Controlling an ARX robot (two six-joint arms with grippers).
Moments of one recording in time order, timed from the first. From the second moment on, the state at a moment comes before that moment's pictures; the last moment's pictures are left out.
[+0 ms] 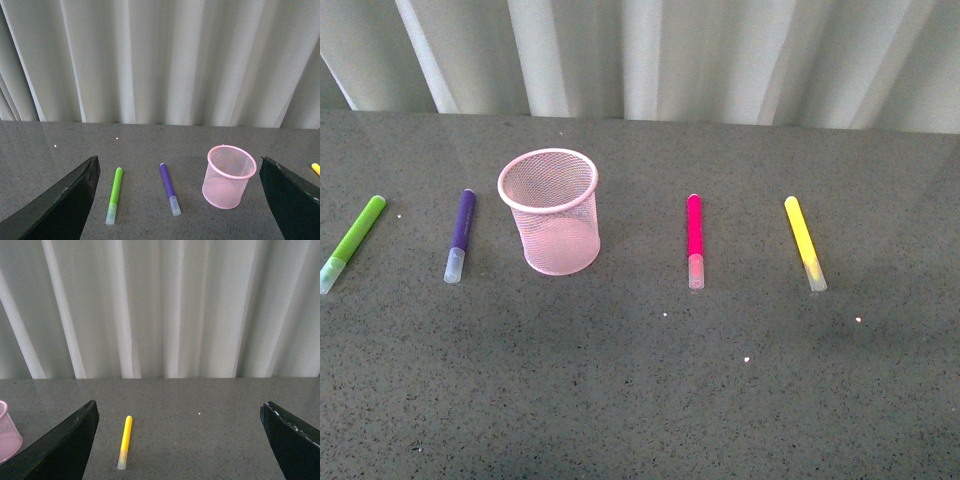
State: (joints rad) left arm 0.00 0.00 0.01 0.00 0.00 0.00; right arm 0.00 0.00 0.02 0.00 0.00 0.00
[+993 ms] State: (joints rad) left arm 0.00 0.00 0.01 0.00 0.00 0.00; right arm 0.00 0.00 0.02 0.00 0.00 0.00
